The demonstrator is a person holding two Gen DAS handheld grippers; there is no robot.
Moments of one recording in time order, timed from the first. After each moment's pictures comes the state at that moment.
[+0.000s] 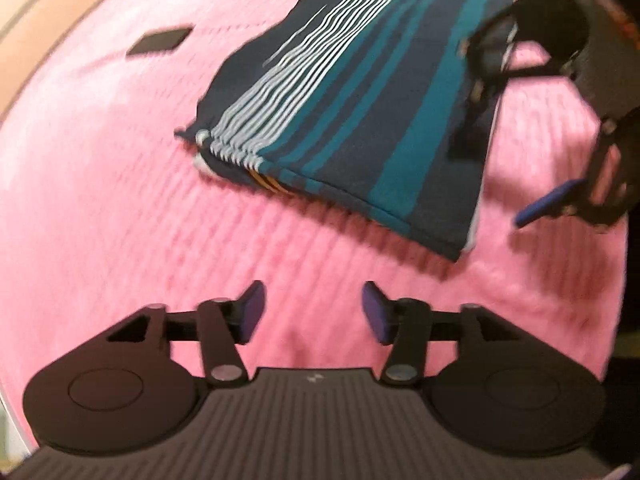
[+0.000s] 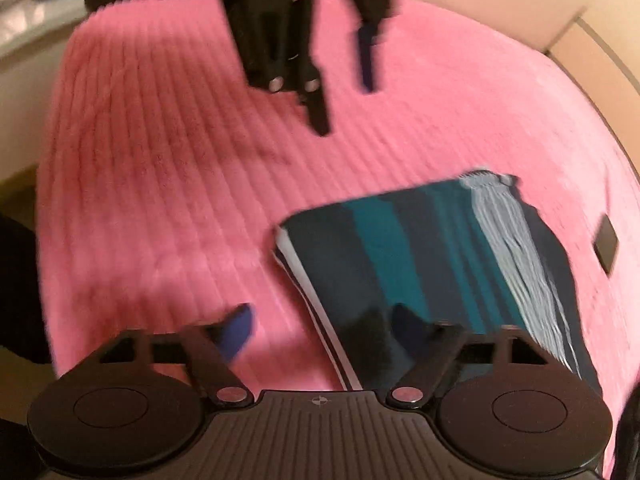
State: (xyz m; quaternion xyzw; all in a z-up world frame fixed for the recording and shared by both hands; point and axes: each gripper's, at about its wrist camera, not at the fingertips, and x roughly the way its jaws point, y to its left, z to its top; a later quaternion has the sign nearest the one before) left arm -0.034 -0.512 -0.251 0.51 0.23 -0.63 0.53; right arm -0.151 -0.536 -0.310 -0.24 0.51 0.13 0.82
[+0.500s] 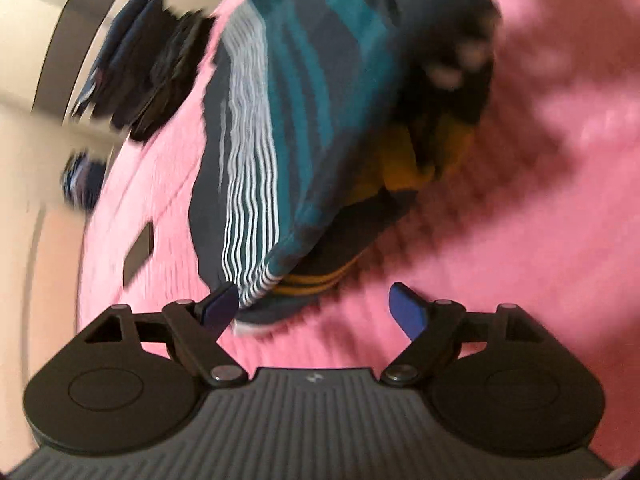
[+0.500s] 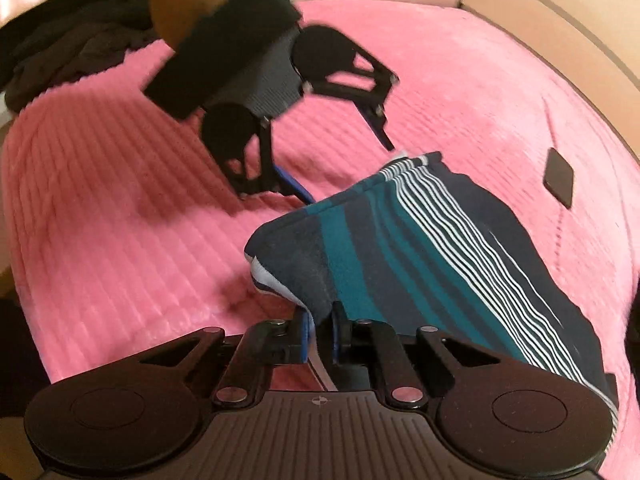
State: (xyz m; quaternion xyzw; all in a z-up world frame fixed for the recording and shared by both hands) left arm -0.027 -0.548 -0.327 0.61 -0.16 -0.69 0.37; right arm -0.140 -0.570 -0.260 -0.11 0.50 0.03 0.86
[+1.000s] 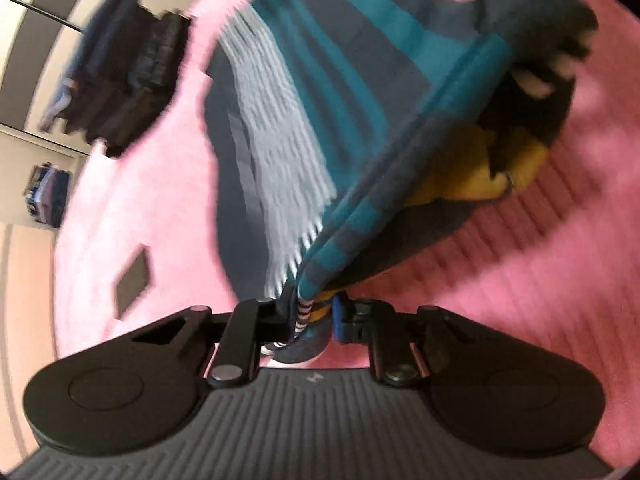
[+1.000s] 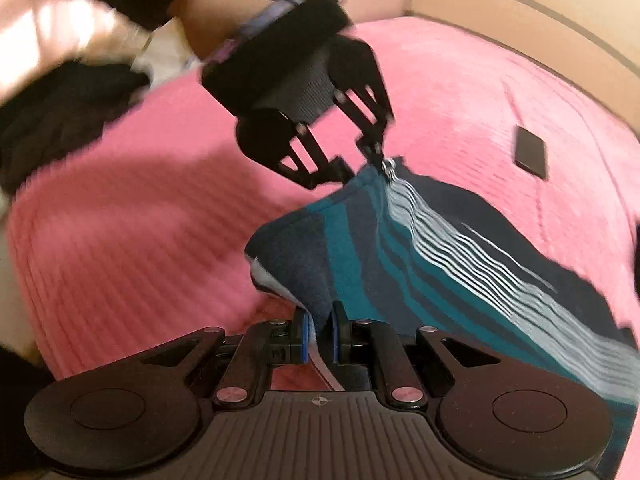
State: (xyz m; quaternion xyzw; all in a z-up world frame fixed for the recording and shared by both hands) left arm -0.032 -0.637 -0.259 0.62 -0.12 -0.70 0.32; right arm -0.176 -0.610 -0.217 0.02 0.44 -0.01 0.90
